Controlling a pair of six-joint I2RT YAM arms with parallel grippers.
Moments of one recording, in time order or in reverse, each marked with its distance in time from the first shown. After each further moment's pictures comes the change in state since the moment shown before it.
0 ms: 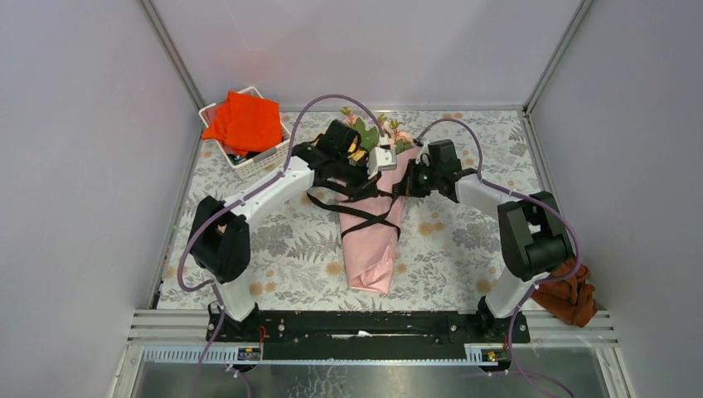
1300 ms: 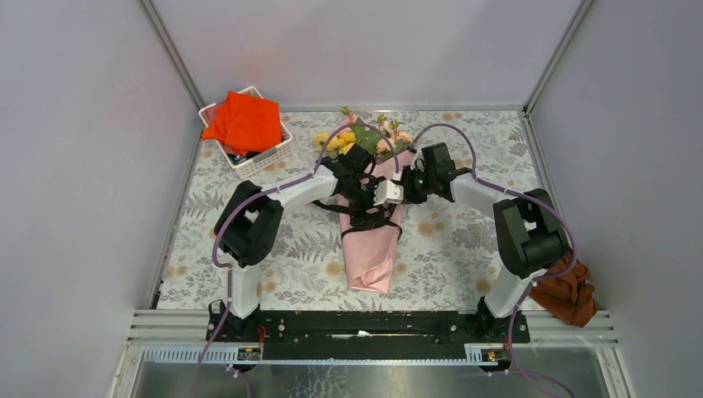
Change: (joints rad) left arm -0.048 0.202 0.003 -0.043 -0.127 0.240; right arm 0.030 0.023 0.018 -0.096 -0.028 0.004
